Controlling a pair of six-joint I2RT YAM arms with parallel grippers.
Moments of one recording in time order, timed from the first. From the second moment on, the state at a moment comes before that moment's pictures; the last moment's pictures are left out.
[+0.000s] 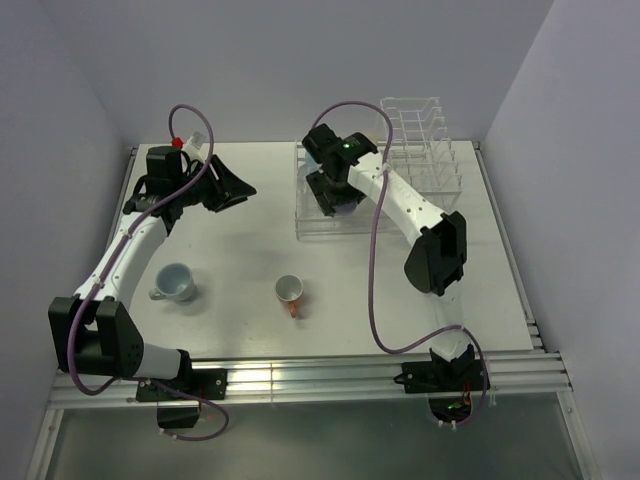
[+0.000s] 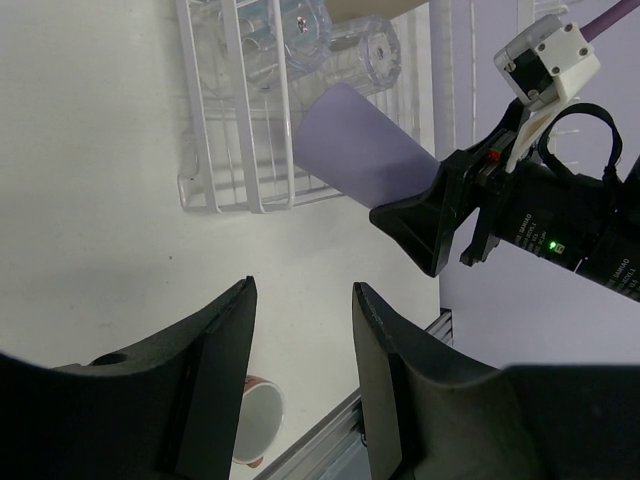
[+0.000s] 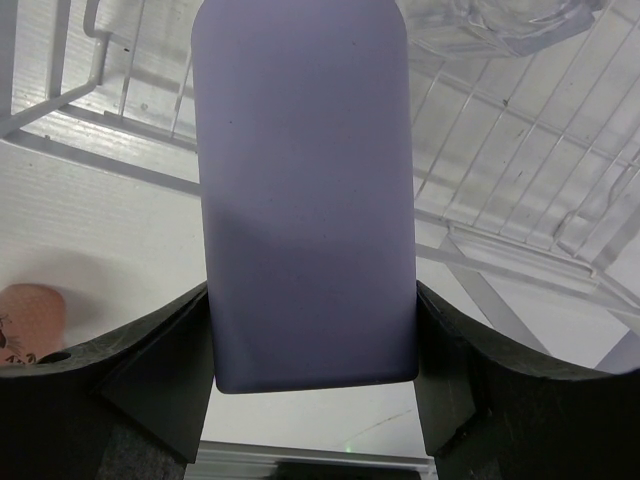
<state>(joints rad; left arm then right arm) -0.11 1.39 1.18 -0.33 0.62 -0.69 0.62 2.08 2.13 -1.28 0.28 0.13</state>
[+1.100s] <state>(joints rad) -0.11 1.41 1.18 -0.33 0.61 -0.67 0.63 2.22 2.26 -1.28 0.26 0.11</state>
